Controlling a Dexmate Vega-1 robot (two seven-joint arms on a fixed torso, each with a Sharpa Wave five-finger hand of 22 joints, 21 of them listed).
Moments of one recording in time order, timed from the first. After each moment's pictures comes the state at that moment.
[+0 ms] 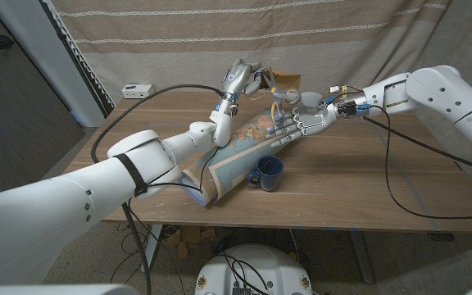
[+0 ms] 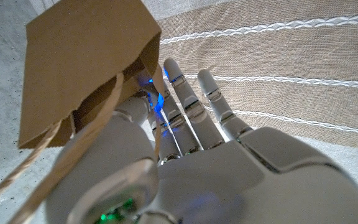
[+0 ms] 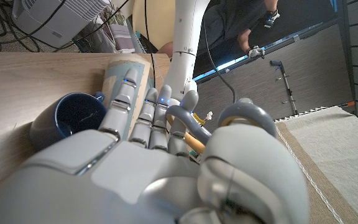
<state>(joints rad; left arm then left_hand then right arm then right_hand) 0.11 0.07 1.02 -0.42 0.67 -0.38 1.12 0.78 0.15 0.79 -0.10 0.21 0.82 -0.18 0.63 0.43 0.92 -0.21 0.50 0.53 1.06 -0.18 0.18 0.19 0.29 -0.04 1.16 0.27 -0.42 -0.94 -0.48 -1.76 1.28 -1.02 0.72 0.67 0.11 -0.05 -0.11 0.25 0.29 0.14 1.35 0.84 0.32 0.17 0.69 0.56 0.34 0.09 0.35 0.29 0.55 0.21 0.22 0.18</state>
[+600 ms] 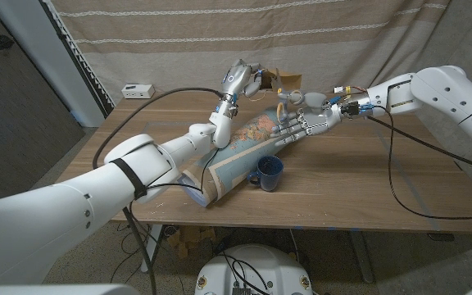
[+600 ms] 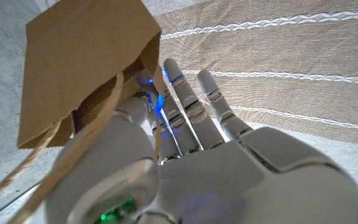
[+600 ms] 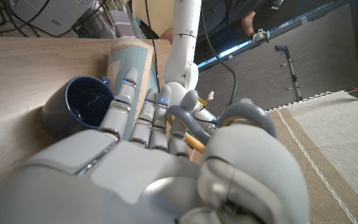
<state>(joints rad) 0.16 0.08 0.90 -0.46 0.80 -0.39 1.12 0.78 0.15 0.79 -0.10 0.21 0.82 -0.18 0.63 0.43 0.92 -0.21 0.50 0.53 1.06 -0.18 0.18 0.19 0.29 -0.04 1.18 0.26 -0.44 -0.95 -0.45 -1.75 1.29 -1.03 0.66 0.66 0.11 -0.05 -0.11 0.25 0.29 0.14 1.35 0.84 0.32 0.17 0.68 0.56 0.34 0.09 0.35 0.28 0.55 0.21 0.22 0.18</state>
